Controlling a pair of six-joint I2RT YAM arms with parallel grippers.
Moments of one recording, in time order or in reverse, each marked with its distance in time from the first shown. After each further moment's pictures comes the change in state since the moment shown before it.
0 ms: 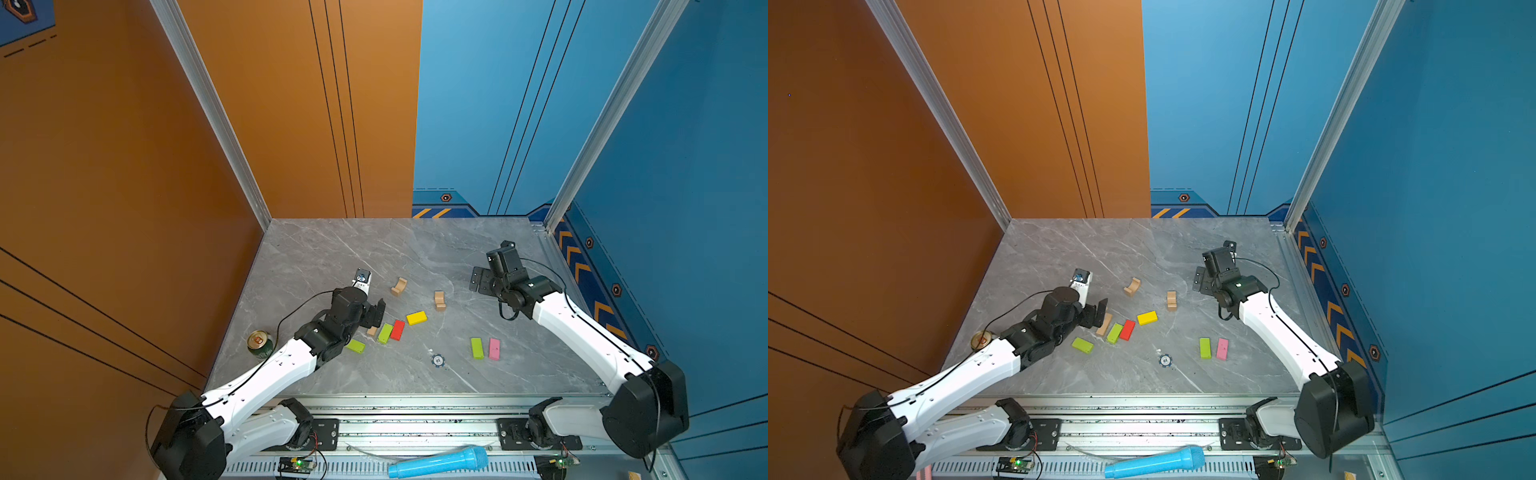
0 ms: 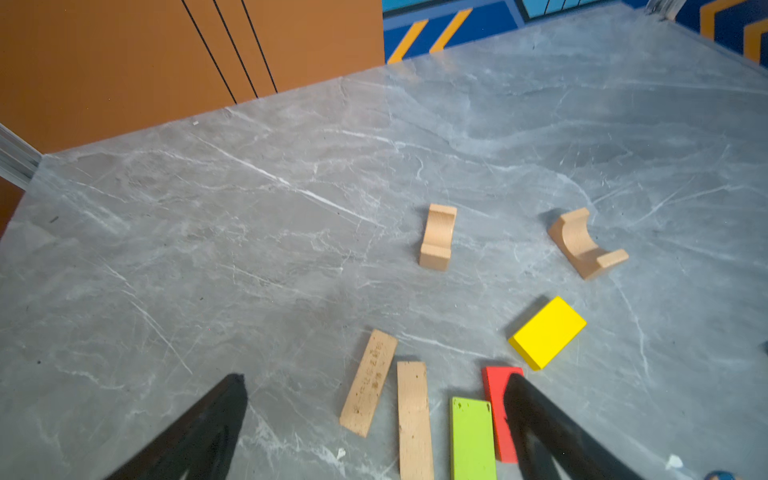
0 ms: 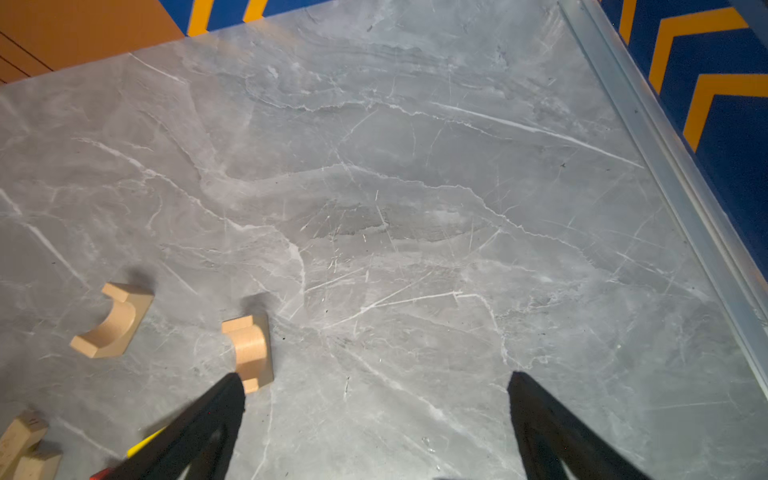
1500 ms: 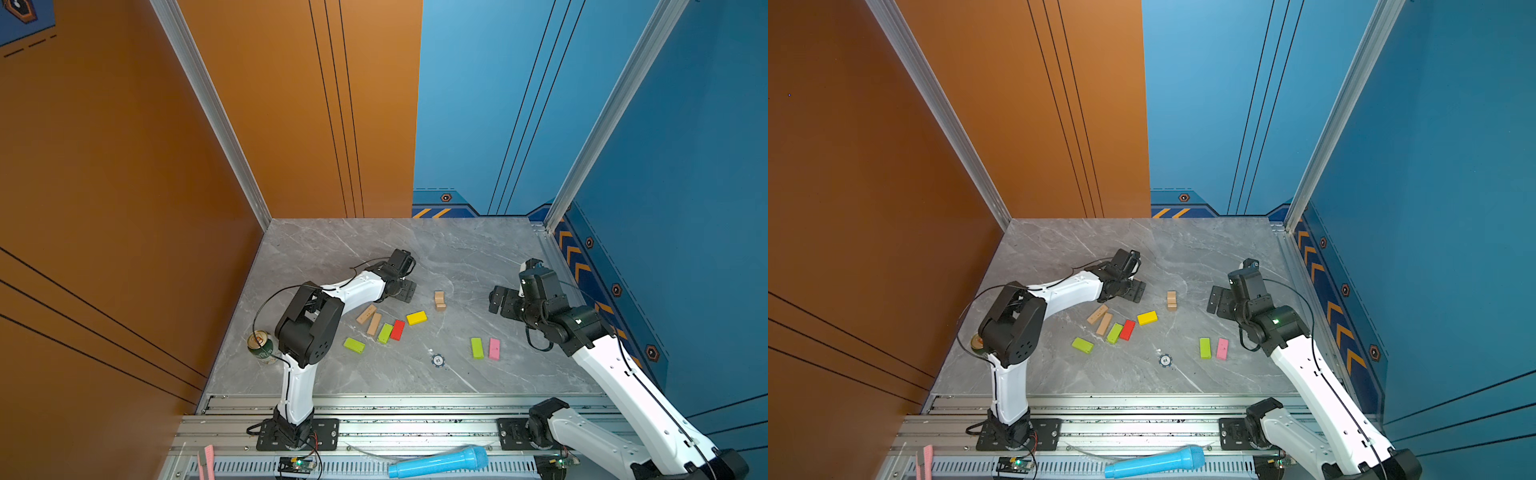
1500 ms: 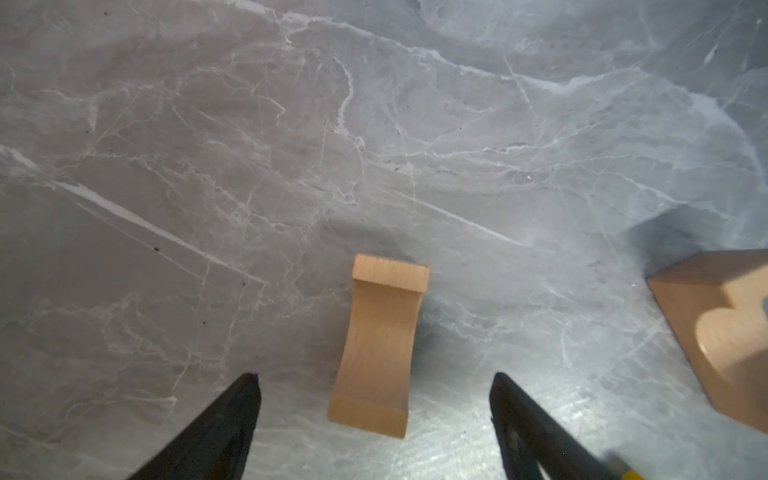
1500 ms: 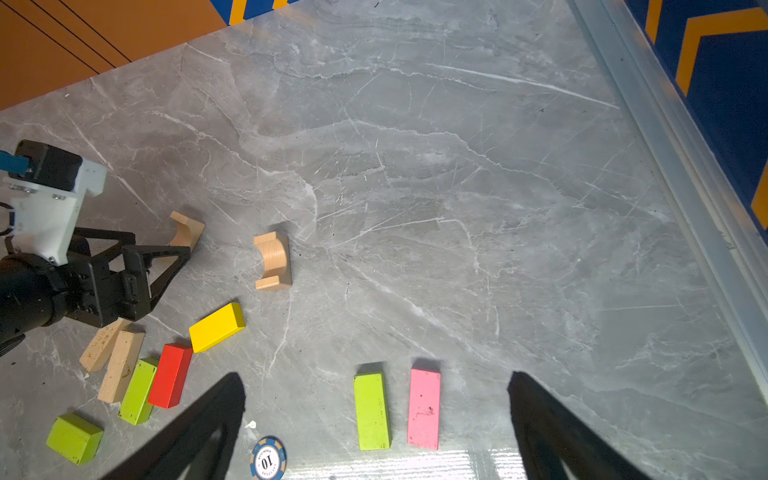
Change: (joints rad) left arm 0.054 0.875 0.674 -0.171 0.166 -0.008; right arm -0.033 -0.320 -0.084 -0.220 -0.109 0.007
